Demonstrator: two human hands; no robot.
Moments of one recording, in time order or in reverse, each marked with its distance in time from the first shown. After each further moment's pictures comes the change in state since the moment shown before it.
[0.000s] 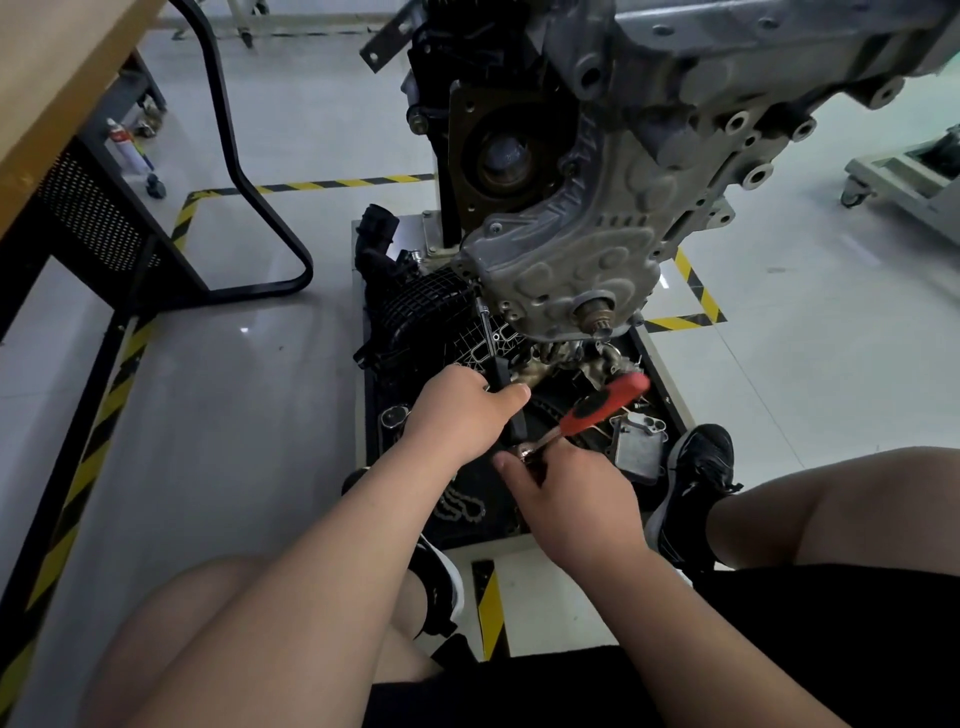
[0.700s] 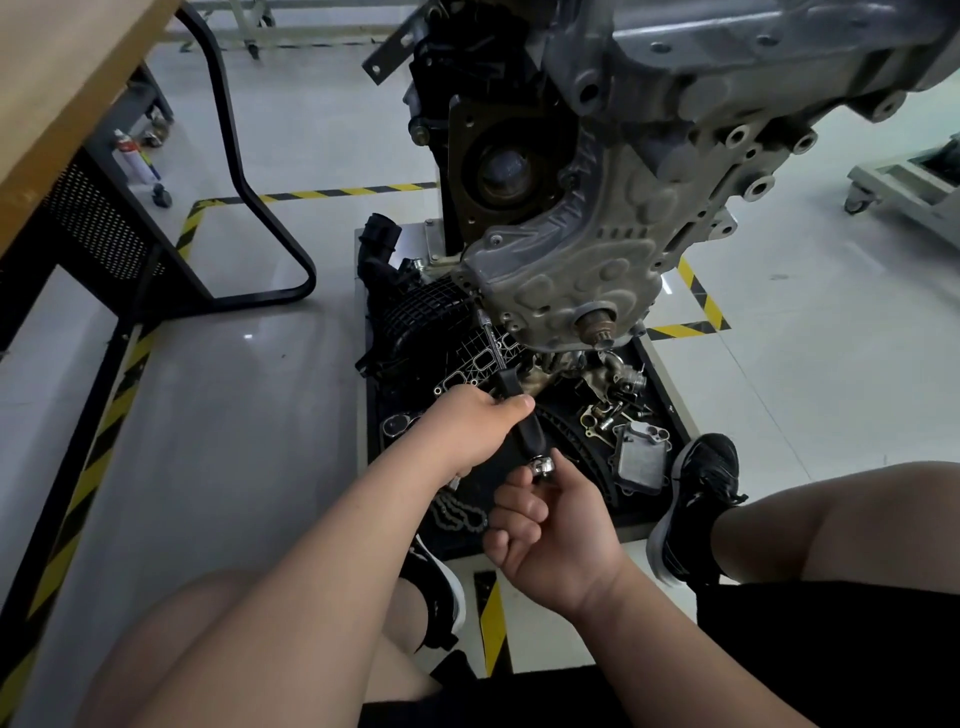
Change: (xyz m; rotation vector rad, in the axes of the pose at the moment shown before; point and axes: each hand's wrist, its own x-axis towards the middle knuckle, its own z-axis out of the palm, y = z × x) left_hand 0.004 -0.001 -0.001 -0.171 -0.263 -0.104; right_hand 0.002 -0.006 0.012 2.088 -0.639 0.757
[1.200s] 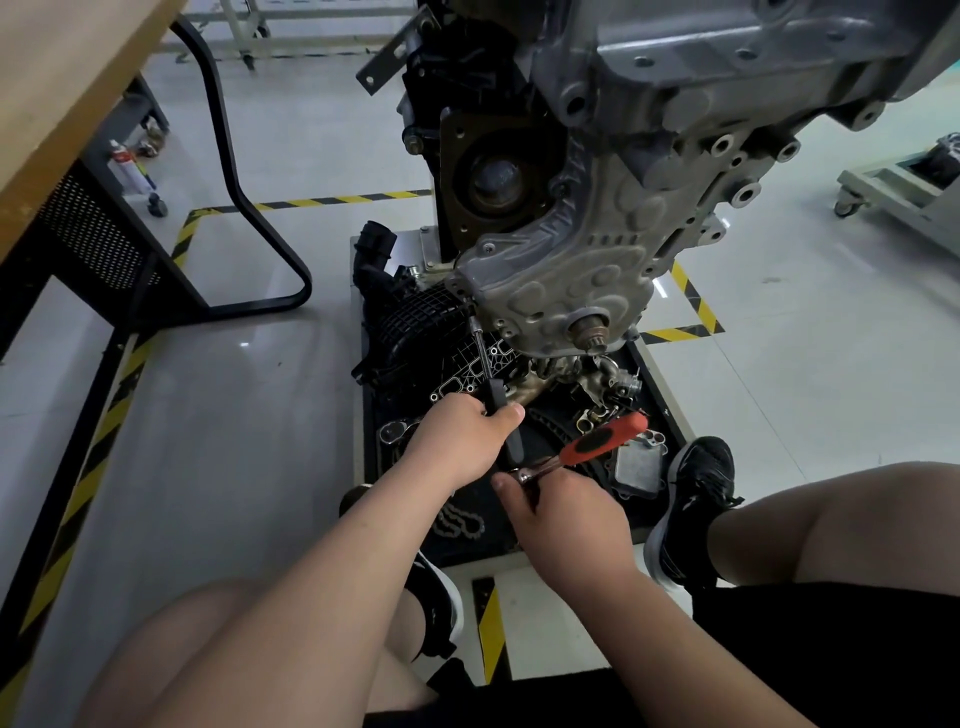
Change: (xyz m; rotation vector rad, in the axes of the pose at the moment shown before) left_hand -0.005 0.000 0.005 0.144 0.161 0.059; right_hand 0.001 -0.010 -0.012 -2.102 0.653 -0.734
